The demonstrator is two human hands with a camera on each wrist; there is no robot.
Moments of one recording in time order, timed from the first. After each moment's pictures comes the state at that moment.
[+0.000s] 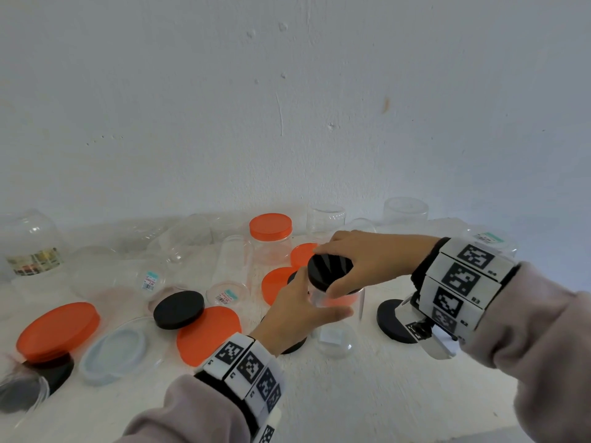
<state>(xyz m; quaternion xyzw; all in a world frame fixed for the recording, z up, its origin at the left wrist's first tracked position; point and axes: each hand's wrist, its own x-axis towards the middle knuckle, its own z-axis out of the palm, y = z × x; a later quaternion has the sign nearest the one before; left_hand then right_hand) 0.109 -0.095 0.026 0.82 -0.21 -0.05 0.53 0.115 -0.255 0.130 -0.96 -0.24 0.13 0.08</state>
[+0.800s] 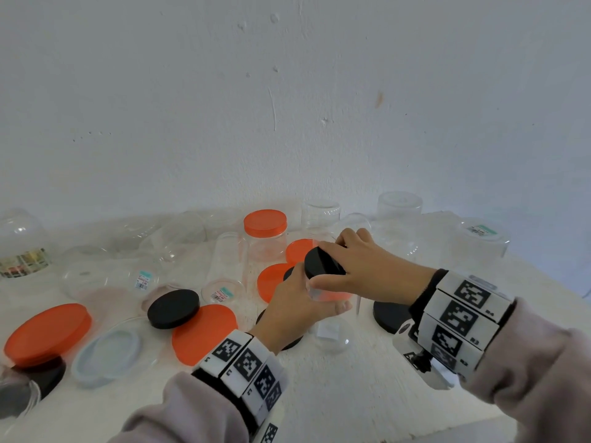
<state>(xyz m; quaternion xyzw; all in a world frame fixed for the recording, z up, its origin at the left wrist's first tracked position) 0.113 -0.098 0.020 0.81 -0.20 -0.04 0.54 0.095 -0.247 0.098 -0.98 -0.16 0.00 0.10</state>
